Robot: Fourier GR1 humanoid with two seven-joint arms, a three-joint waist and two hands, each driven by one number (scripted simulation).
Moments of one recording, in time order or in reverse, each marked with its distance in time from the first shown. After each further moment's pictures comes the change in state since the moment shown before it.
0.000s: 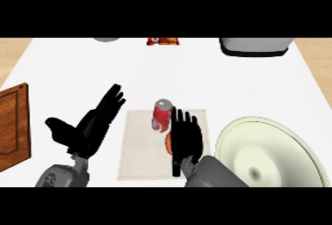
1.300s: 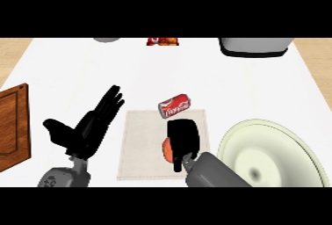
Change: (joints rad) left arm 0.028 -0.077 0.085 -0.016 -0.077 -0.085 0.033; right arm -0.041 -0.003 0.034 0.177 0.059 -0.178 -0.197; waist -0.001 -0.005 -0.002
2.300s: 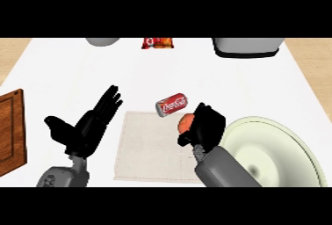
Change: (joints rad) left arm -0.005 0.002 0.014 0.018 -0.005 0.007 0.017; right arm 0.039 -0.008 -0.166 -0.114 0.241 -0.175 0.459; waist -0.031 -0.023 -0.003
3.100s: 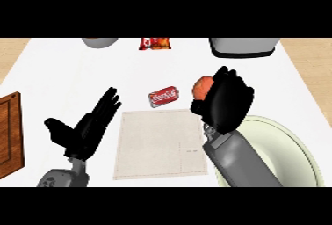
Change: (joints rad) left arm 0.019 -0.003 0.003 -0.001 -0.007 0.010 -0.003; right arm -0.116 -0.001 -0.173 -0.255 0.370 0.169 0.008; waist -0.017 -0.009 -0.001
